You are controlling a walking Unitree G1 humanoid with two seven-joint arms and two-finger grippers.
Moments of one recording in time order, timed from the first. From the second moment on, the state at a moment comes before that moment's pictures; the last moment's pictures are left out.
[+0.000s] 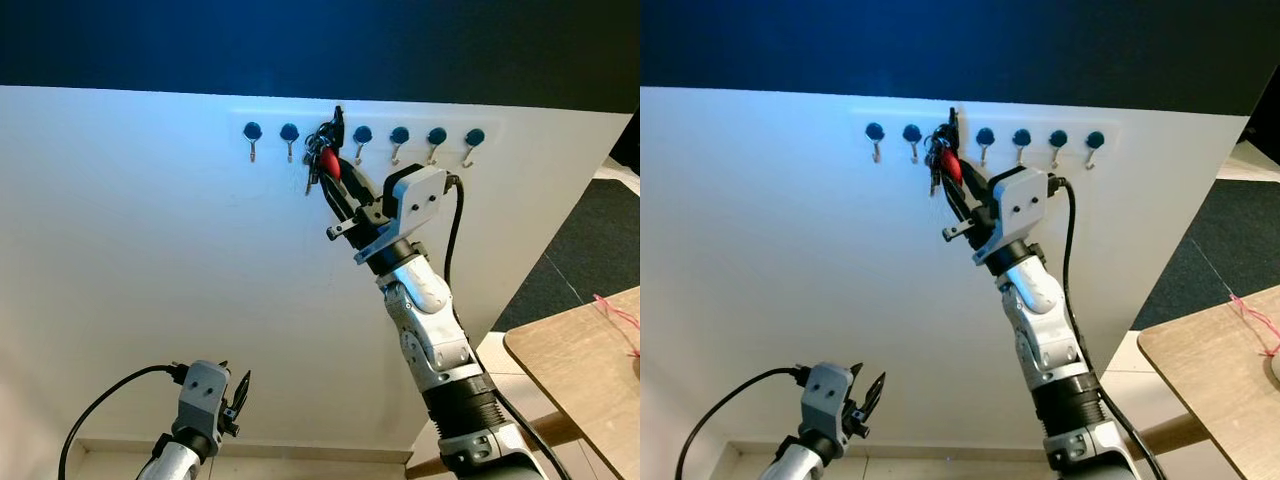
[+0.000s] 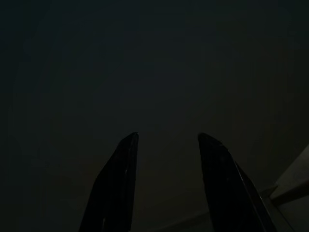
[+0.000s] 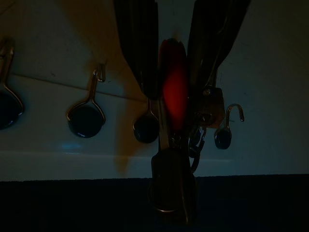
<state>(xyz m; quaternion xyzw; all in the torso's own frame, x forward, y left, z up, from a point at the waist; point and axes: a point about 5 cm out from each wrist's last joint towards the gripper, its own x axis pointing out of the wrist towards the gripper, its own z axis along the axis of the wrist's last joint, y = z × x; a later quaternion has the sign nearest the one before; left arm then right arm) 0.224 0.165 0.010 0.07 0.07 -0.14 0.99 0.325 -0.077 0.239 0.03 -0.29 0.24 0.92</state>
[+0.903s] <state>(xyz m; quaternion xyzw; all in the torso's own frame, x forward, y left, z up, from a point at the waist) 0.224 0.166 0.010 0.07 0.07 -0.14 0.99 0.295 -0.051 0.159 -0.02 -0.18 0.35 0.92</state>
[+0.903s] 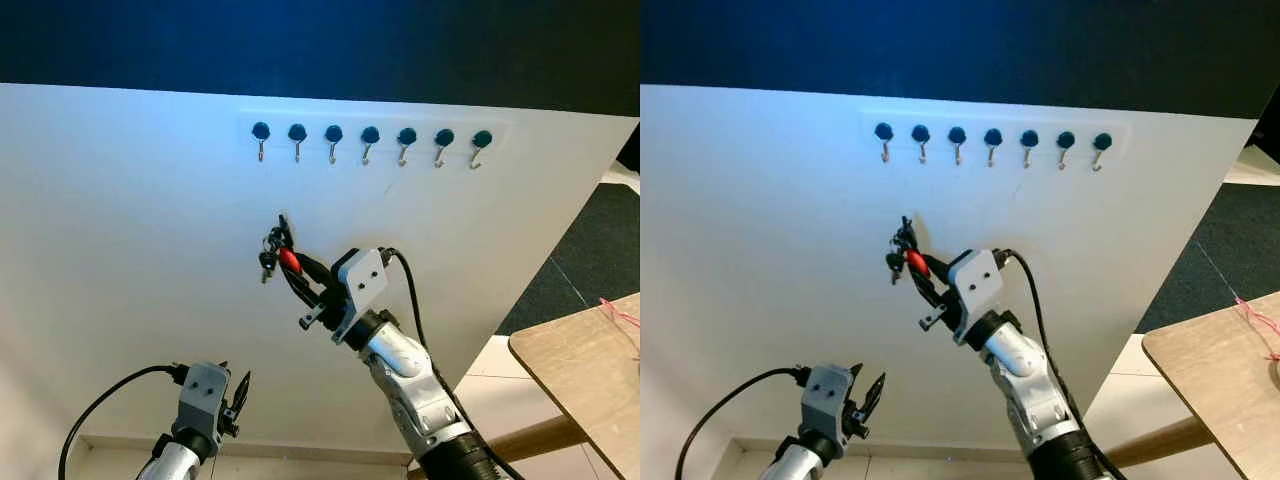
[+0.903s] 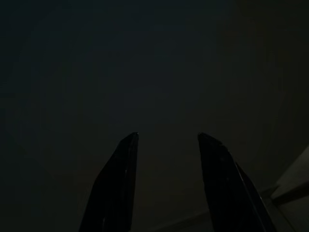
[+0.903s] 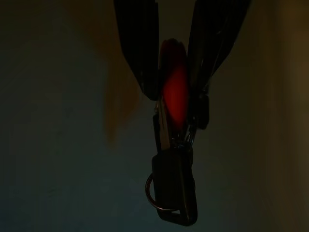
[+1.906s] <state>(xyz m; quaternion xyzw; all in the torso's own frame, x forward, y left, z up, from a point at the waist) 0.224 0.166 0.010 0.07 0.07 -0.14 0.99 0.304 -0.048 0.215 0.00 -0.31 0.34 0.89</state>
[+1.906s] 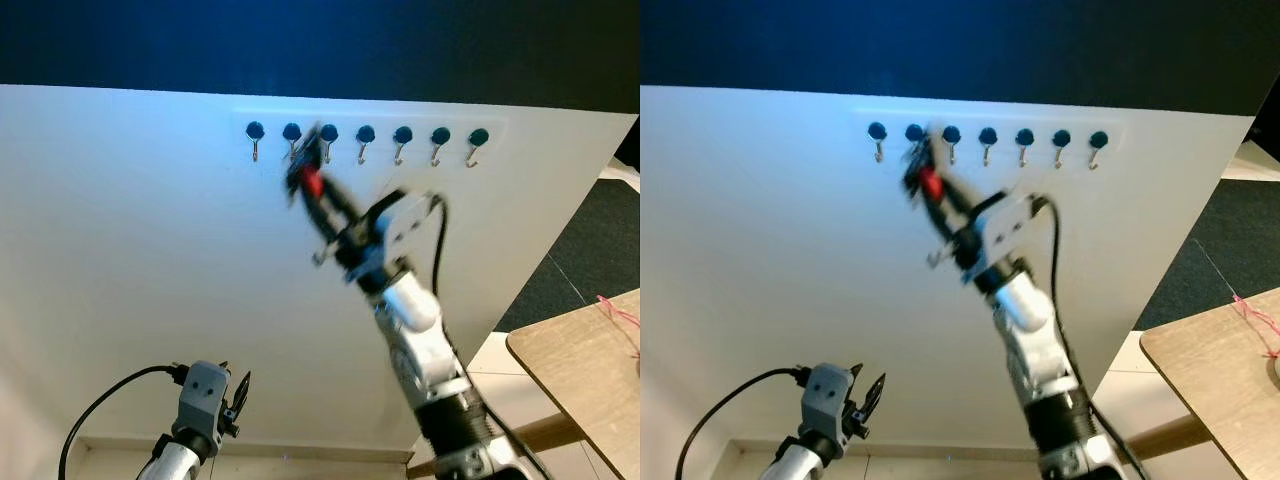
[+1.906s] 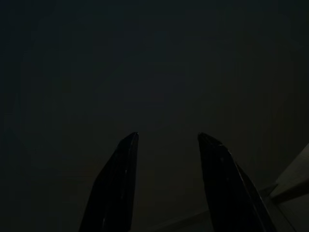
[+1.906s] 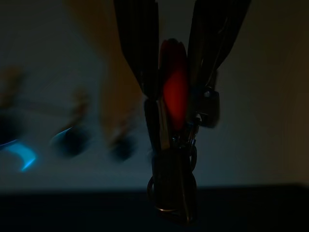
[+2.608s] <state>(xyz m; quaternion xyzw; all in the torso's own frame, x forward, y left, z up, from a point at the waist) 0.181 0.191 -0.049 0.06 0.24 -0.05 0.97 0.267 -0.124 0.025 -0.03 0.05 0.23 0.97</state>
